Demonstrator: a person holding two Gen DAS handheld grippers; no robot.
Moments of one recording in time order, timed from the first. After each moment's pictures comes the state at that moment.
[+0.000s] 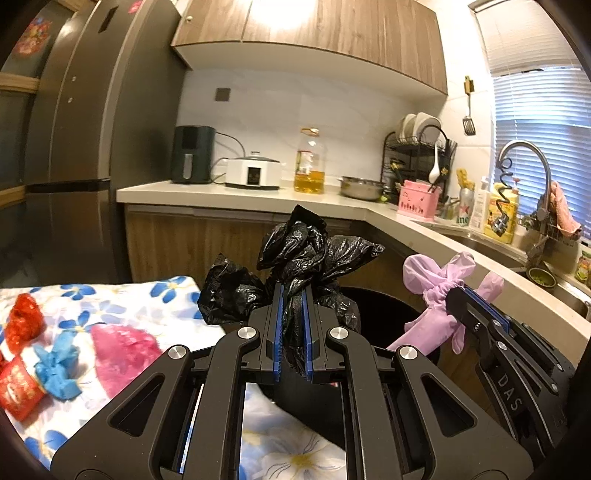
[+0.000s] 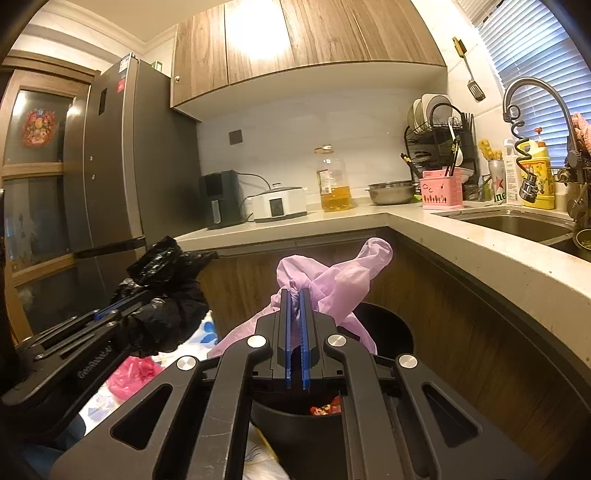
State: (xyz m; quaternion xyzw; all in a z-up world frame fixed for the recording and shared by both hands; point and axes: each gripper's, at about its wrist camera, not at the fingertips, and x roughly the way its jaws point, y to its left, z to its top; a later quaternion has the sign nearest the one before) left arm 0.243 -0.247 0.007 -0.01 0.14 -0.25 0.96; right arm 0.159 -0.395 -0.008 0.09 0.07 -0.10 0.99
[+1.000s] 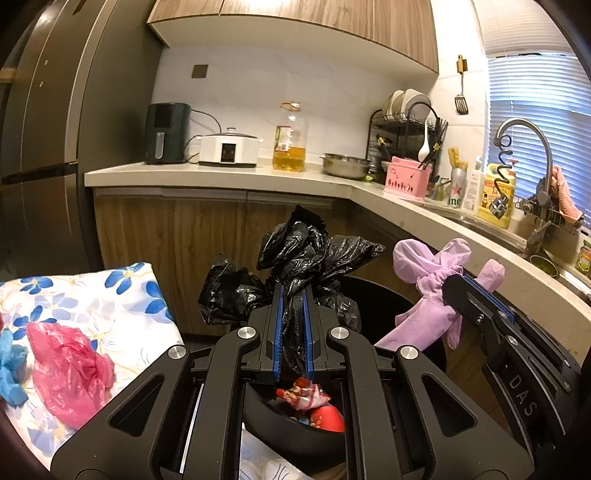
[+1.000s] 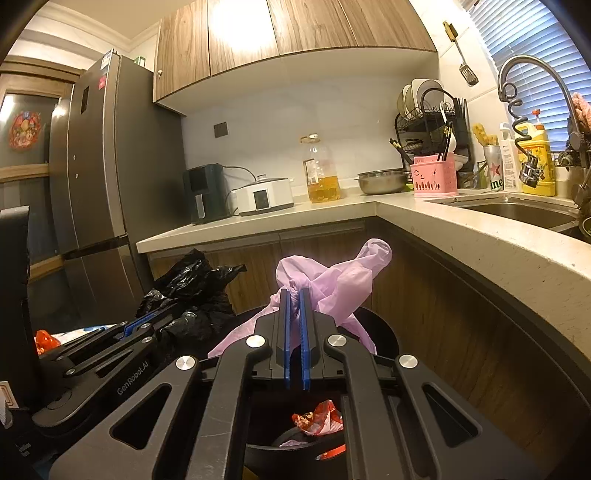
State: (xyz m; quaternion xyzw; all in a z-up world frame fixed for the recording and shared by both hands) left arm 0.290 -0.293 -0.022 -0.01 0.18 -0.28 0.94; right arm 0.191 -0.434 -0.023 0.10 0.09 -0.11 0.98
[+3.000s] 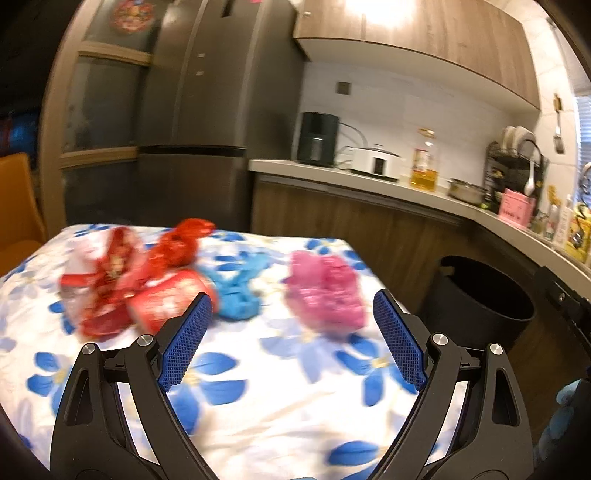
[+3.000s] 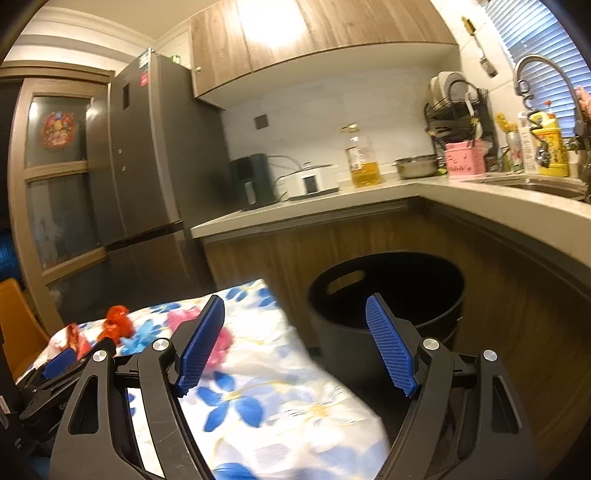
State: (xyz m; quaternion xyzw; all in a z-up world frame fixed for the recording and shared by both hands) left arm 0.183 -0.068 -0.037 -0.06 0.17 -0.03 0.98; right arm 0.128 -0.301 -0.028 0.12 0.10 -0.03 0.99
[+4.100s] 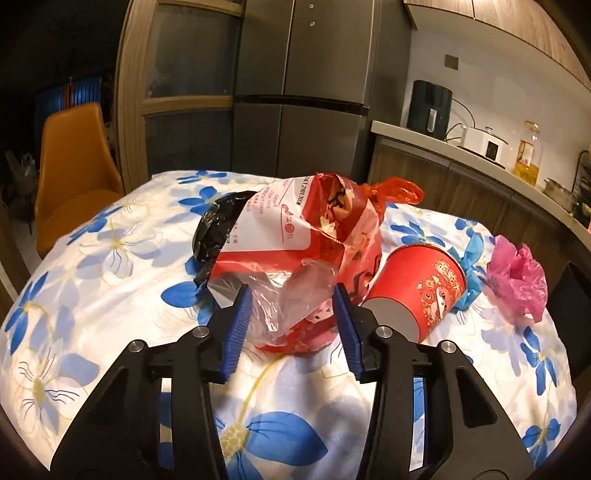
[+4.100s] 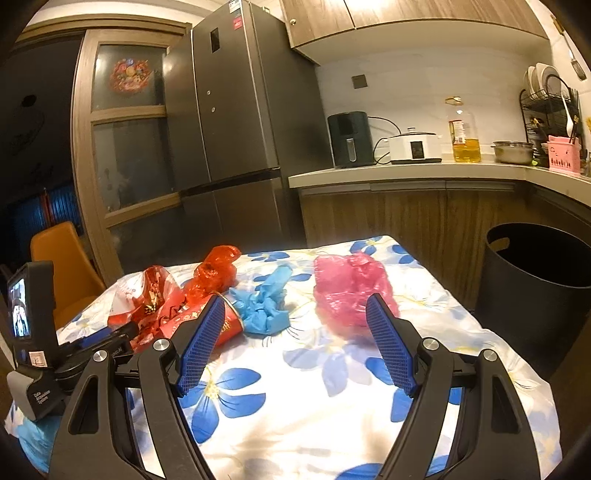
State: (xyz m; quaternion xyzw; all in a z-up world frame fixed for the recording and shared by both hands) left arm 0.223 0.095 -0.075 -0.09 0.26 0.12 0.95; right arm 0.180 -0.150 -0.049 0.07 0.15 0.10 0.98
